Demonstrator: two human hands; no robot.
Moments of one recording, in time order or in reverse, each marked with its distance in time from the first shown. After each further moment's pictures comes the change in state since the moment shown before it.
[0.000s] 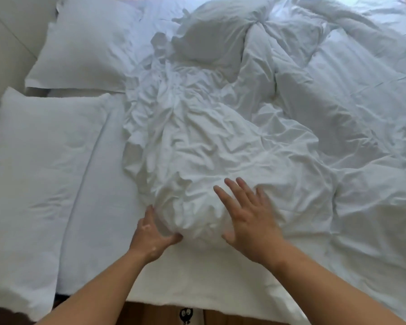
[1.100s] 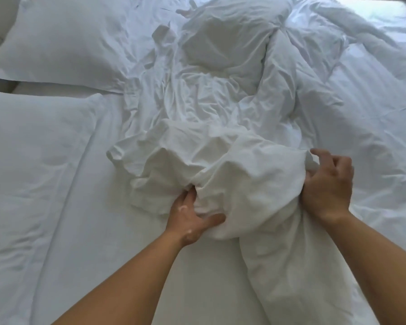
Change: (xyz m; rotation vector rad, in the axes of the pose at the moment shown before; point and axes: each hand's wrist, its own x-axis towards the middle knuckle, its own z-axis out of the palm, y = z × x) left_hand 0.135 0.087 -0.015 -0.203 -0.159 0.302; right_hand 0.157 0.096 -0.033 0.145 0.491 0.714
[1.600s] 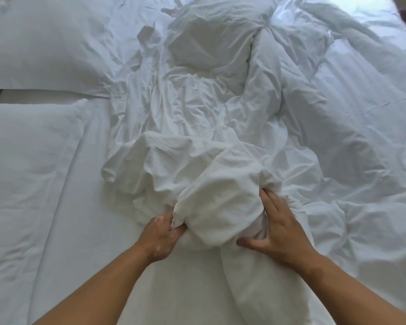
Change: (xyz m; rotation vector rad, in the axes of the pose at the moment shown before) left_hand -0.021 -0.012 -0.031 0.219 -0.070 0.010; right_hand -0.079 0.018 0.007 0.083 -0.502 -0.390
